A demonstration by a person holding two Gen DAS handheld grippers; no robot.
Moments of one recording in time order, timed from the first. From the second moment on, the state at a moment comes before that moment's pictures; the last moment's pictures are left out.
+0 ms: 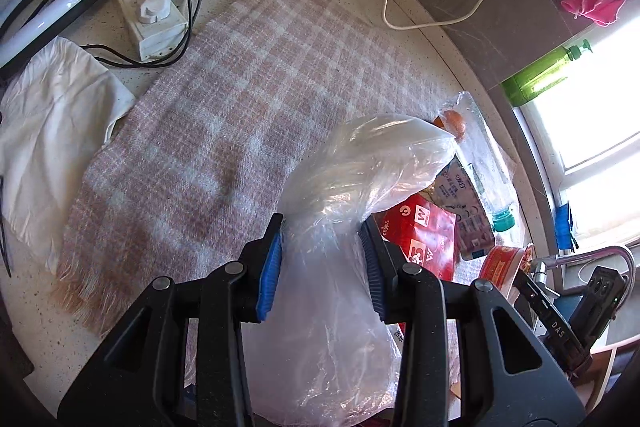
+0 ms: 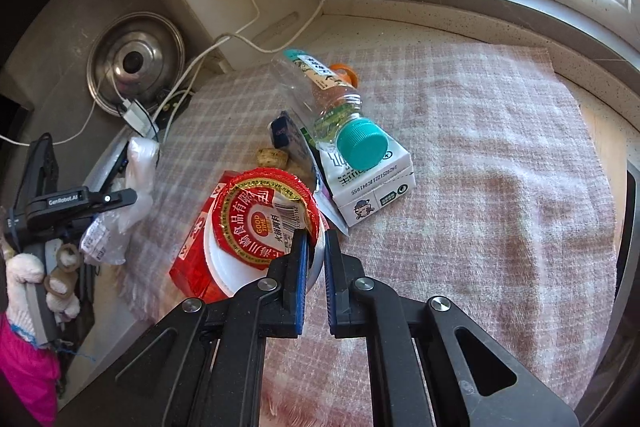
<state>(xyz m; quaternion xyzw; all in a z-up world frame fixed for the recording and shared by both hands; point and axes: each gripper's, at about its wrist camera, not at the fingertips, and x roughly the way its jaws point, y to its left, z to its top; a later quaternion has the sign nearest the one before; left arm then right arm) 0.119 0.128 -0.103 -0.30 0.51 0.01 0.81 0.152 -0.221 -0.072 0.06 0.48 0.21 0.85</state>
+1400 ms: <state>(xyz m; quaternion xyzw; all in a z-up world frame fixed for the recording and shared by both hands) -0.066 0.108 -0.172 -0.29 0.57 -0.01 0.77 -0.003 -0.138 -0.105 0.01 0.54 0.30 0.79</state>
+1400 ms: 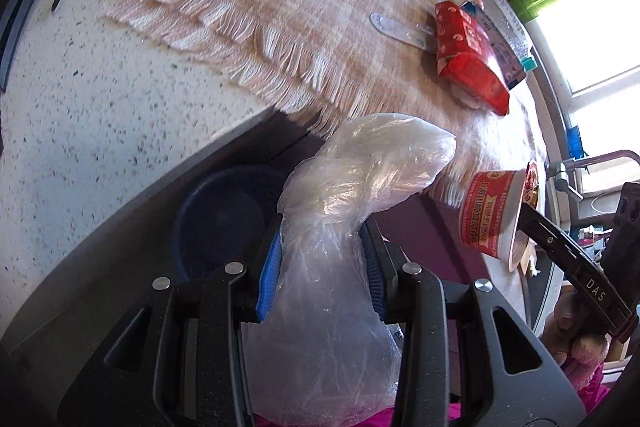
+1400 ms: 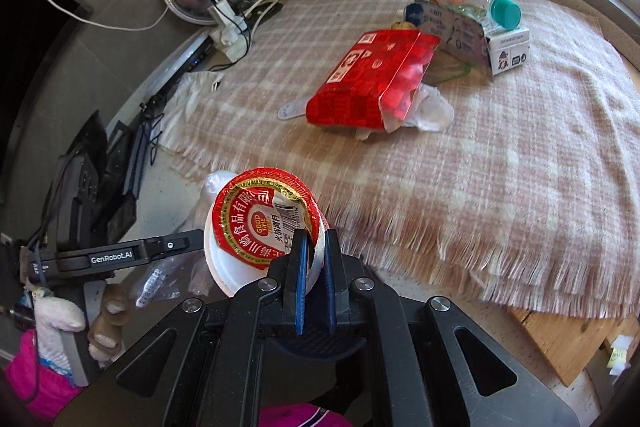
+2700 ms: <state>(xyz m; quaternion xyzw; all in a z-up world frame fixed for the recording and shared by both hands) -0.127 0.084 -0.370 -0.20 0.70 0.05 0.68 -0.041 -0.073 -0.285 -0.17 0.63 0.25 0.71</state>
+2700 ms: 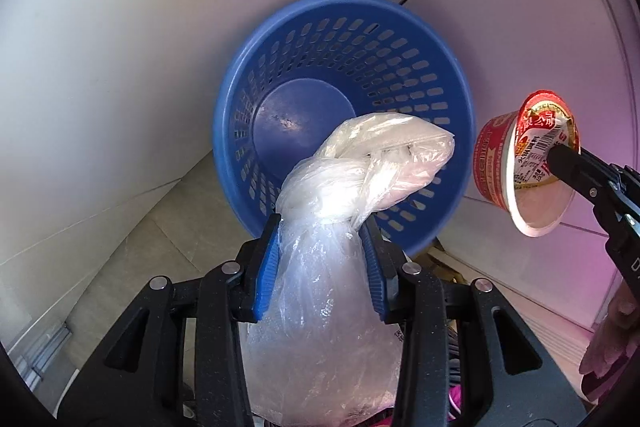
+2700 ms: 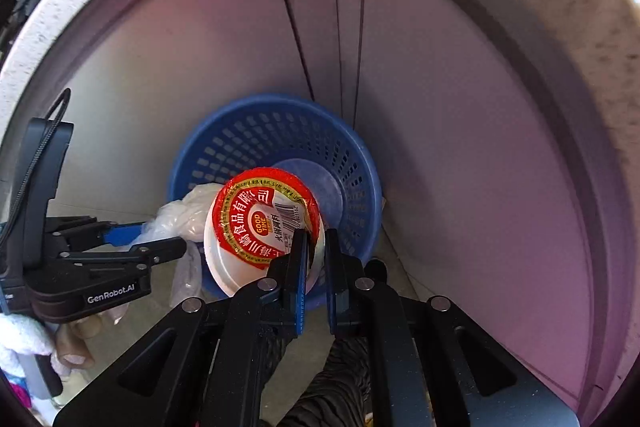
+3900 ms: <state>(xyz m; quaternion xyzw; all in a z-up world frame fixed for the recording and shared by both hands) -0.121 0.117 -0.272 -0.23 0.63 0.08 0.74 -0.033 -0.067 -0.205 -0.14 0.58 0.31 0.74</state>
